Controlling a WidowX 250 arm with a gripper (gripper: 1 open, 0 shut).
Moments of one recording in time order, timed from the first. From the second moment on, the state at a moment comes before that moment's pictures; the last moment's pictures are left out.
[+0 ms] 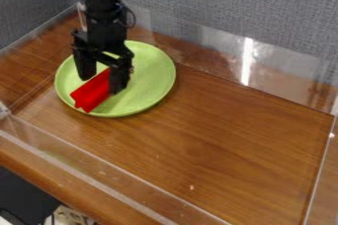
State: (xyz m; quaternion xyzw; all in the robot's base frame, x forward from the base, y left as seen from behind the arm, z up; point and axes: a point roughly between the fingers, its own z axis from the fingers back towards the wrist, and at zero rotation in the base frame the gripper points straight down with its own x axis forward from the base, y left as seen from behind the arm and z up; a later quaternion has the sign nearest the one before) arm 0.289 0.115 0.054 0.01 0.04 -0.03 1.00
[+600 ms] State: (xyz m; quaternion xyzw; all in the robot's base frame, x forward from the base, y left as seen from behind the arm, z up) arm 0.293 0.122 0.041 0.03 0.03 -0.03 1.00
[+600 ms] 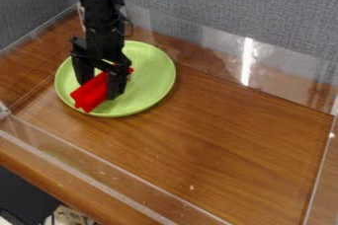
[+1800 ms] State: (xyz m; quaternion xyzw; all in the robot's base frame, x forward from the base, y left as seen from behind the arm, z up) arm 0.299 0.121 0.039 0.04 0.02 -0.02 1.00
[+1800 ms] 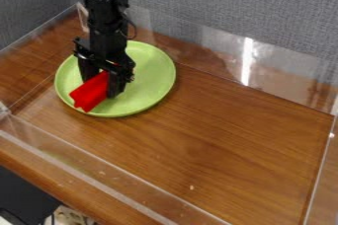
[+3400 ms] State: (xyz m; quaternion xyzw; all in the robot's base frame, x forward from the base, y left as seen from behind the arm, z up) arm 0.320 -0.028 0.047 0.02 0.00 -0.14 0.99
